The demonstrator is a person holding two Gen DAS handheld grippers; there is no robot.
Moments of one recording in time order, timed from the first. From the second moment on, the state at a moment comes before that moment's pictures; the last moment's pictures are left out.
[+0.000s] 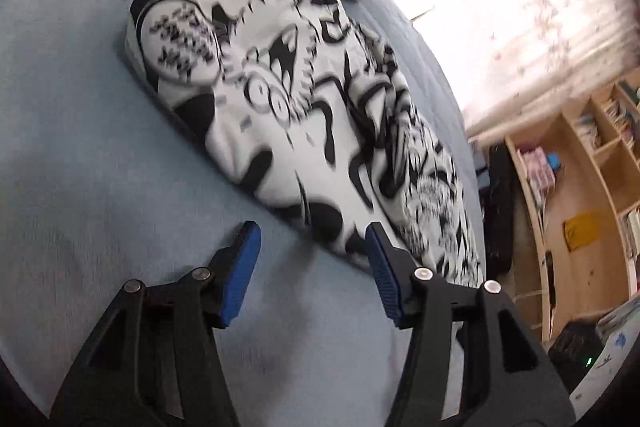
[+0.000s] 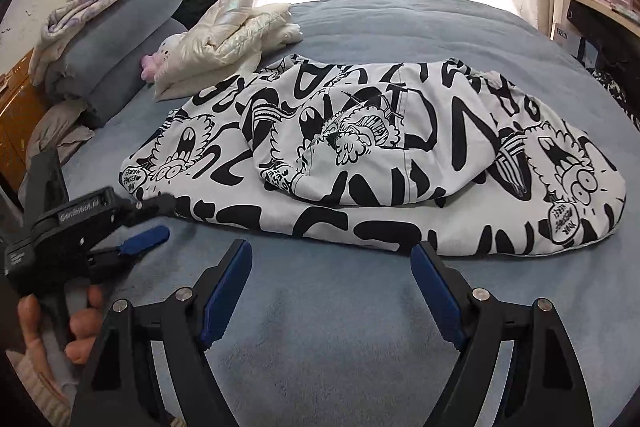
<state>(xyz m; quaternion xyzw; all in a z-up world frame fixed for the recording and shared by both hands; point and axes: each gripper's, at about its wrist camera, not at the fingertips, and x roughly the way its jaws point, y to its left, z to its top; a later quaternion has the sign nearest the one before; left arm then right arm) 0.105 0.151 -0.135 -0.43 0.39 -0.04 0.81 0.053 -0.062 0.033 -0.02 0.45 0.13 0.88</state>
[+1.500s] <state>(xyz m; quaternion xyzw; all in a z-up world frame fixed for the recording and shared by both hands) 0.266 -0.117 0.013 -0.05 0.20 -0.14 0.97 0.260 -0.168 0.001 0.18 0.48 0.12 0.85</state>
